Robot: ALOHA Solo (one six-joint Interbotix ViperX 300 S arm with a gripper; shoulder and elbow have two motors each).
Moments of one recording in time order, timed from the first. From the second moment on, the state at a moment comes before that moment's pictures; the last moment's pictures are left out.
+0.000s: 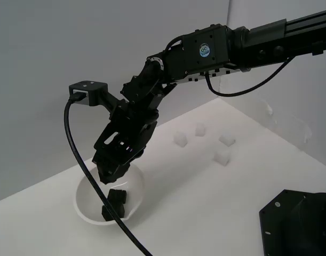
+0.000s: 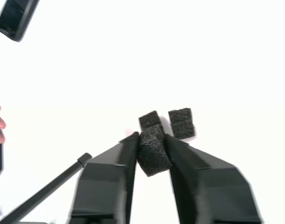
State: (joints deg) arm -30.1 95.4 94.7 119.7 119.8 -32.7 44.0 22.1
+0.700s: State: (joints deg) arm -31.3 99.6 99.2 119.2 119.3 -34.2 45.1 22.1
